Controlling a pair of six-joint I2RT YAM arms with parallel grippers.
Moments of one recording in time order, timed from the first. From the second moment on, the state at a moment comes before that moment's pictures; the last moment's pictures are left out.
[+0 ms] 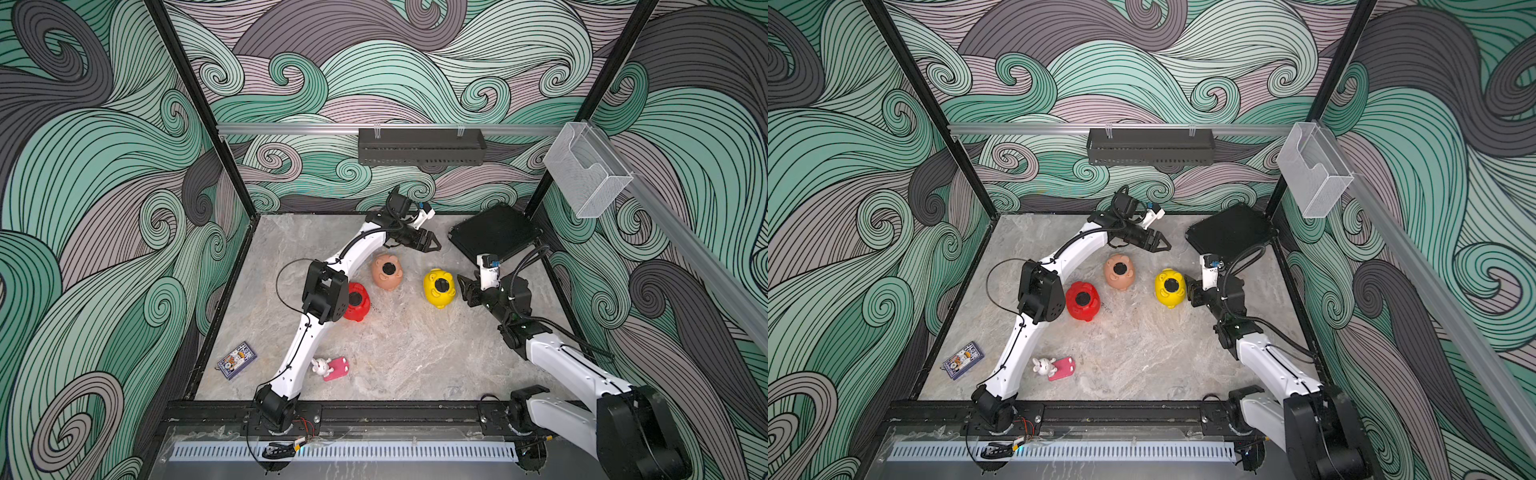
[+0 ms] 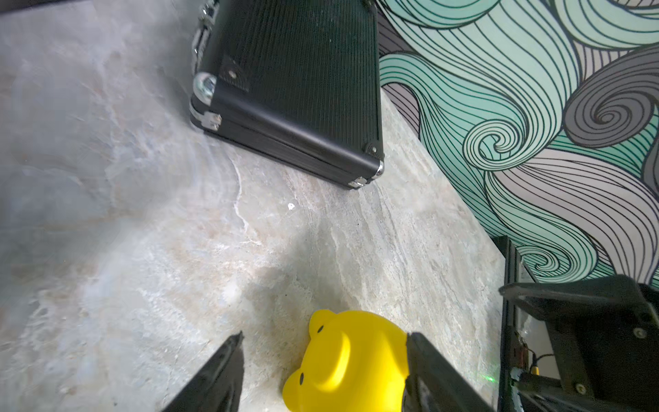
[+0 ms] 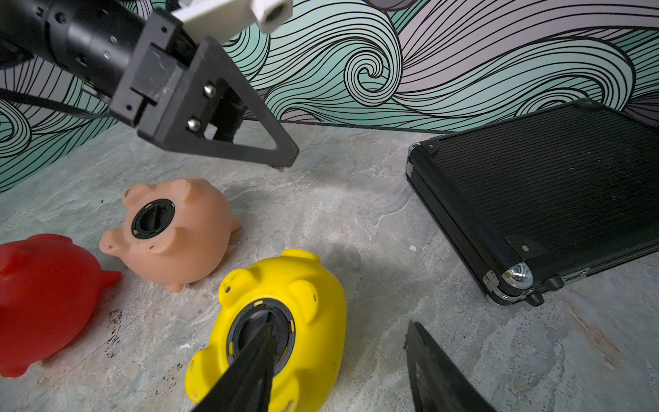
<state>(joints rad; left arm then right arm) -0.56 2.48 2.43 -0.75 0.64 -0.10 0.24 1.09 0.42 0.32 -0.11 0.04</state>
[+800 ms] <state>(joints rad) -0.39 1.68 1.63 -0.44 0.17 -0.13 0.24 1.09 0.42 0.29 -0.10 0.05</state>
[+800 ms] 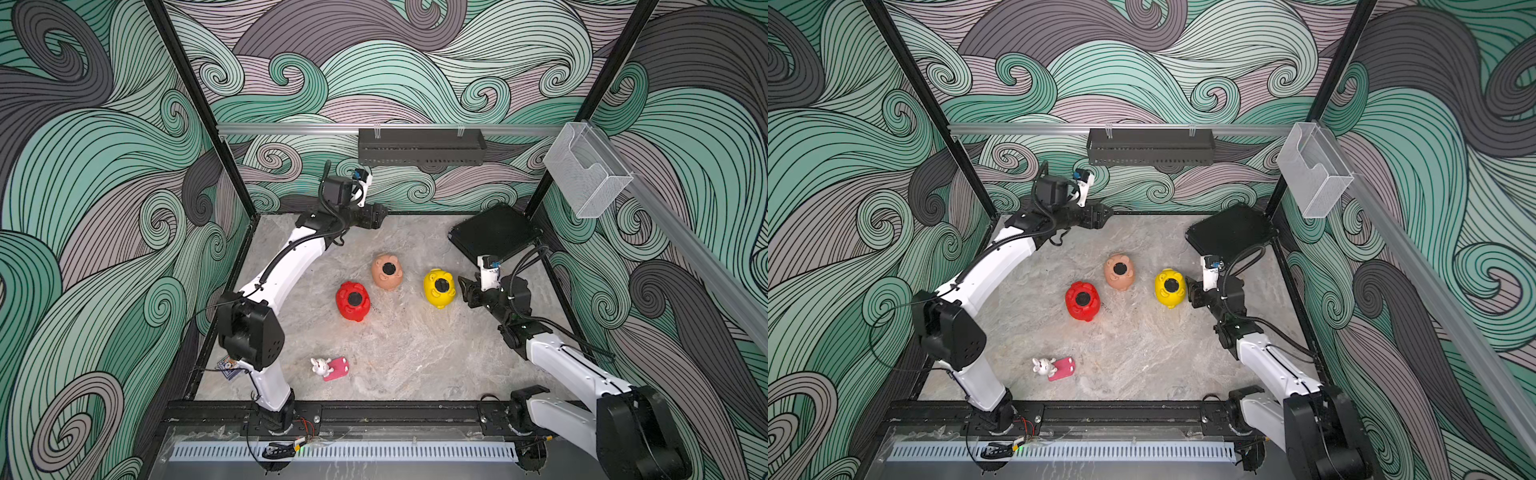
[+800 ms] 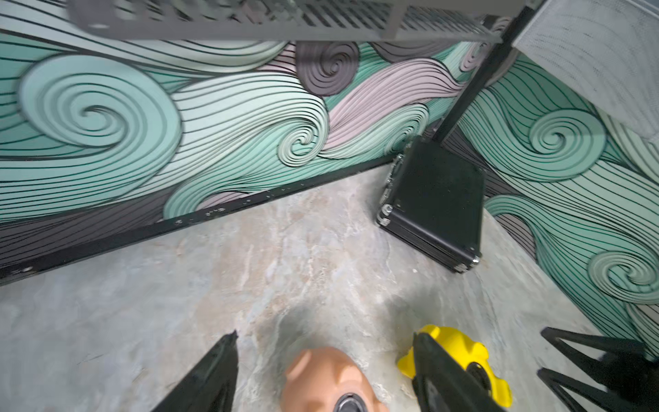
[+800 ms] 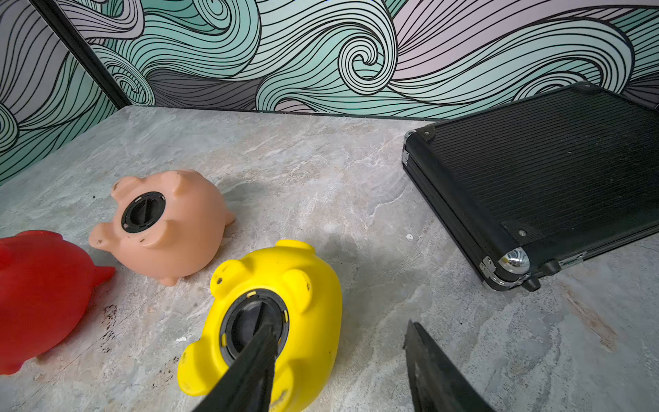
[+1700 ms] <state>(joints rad) -0.09 0.89 0.47 -0.08 -0.34 0.05 0.19 1.01 0.41 0.25 0.09 0.03</state>
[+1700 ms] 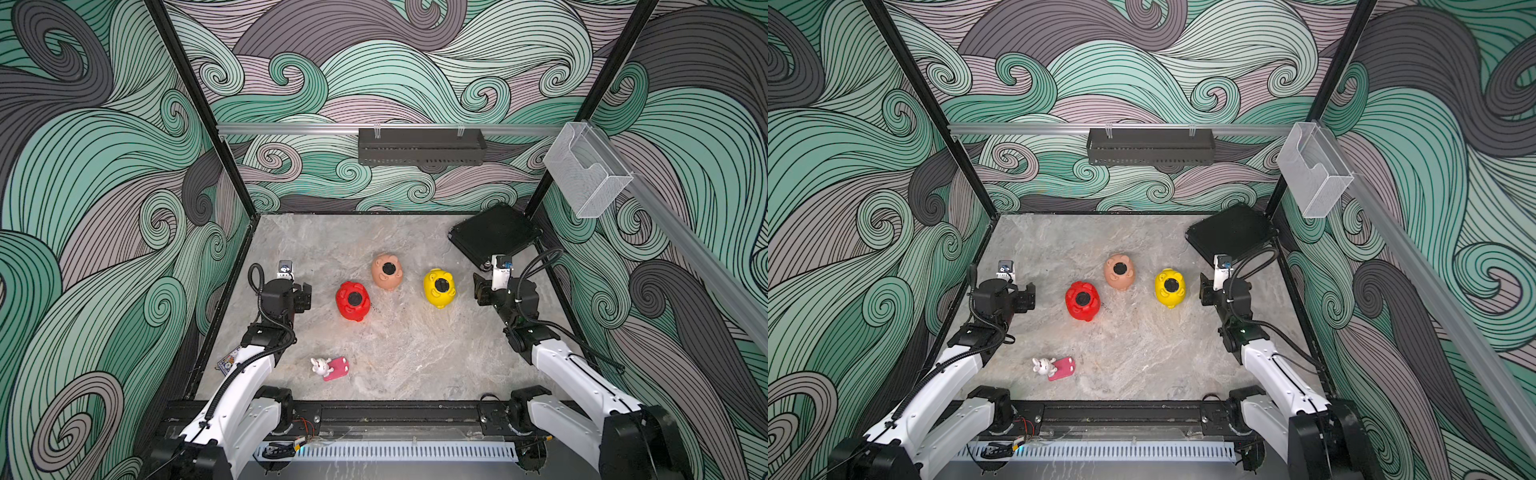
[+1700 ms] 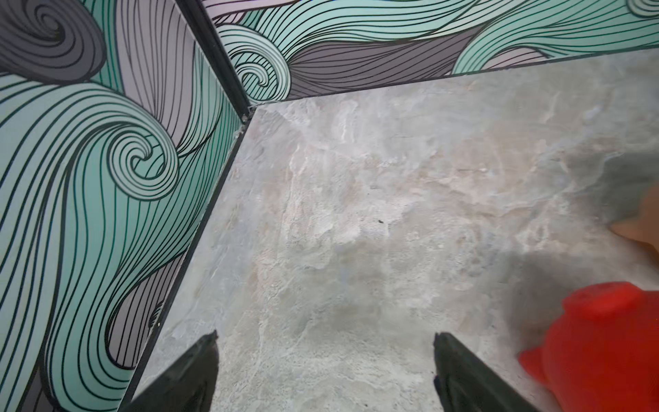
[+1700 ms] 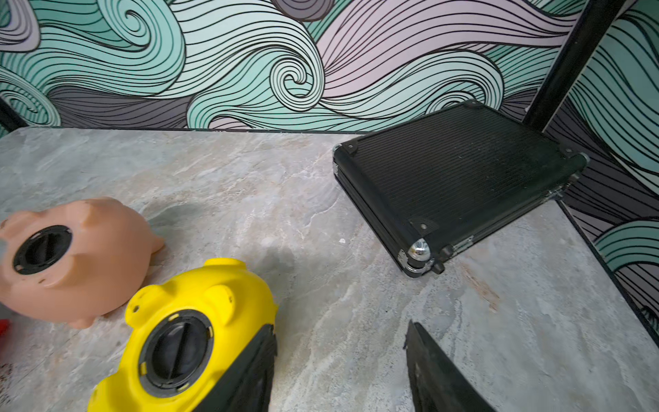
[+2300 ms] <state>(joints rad) 0.06 1.26 0.44 0.33 -0.20 -0.02 0.04 1.15 0.31 0.43 0.12 0.01</state>
